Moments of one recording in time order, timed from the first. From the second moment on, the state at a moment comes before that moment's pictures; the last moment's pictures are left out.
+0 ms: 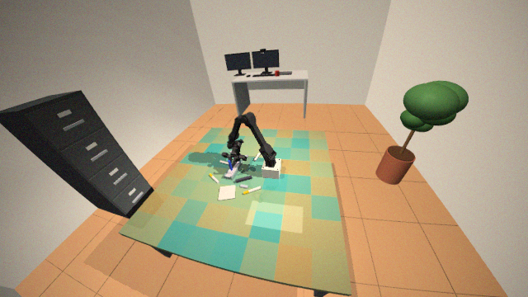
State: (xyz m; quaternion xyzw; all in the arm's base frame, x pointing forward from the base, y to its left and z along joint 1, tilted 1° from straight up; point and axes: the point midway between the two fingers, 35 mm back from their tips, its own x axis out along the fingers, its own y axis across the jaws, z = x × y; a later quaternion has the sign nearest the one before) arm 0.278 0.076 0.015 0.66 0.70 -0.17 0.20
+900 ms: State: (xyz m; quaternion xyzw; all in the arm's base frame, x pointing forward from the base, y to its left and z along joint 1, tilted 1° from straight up) arm 0.278 0.076 0.006 0.66 0.70 -0.17 0.20
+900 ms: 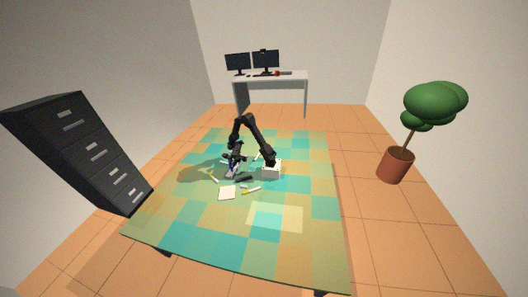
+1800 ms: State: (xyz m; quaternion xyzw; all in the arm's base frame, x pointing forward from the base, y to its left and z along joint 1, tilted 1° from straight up) arm 0.276 0.076 0.003 0.66 0.70 -0.18 0.19
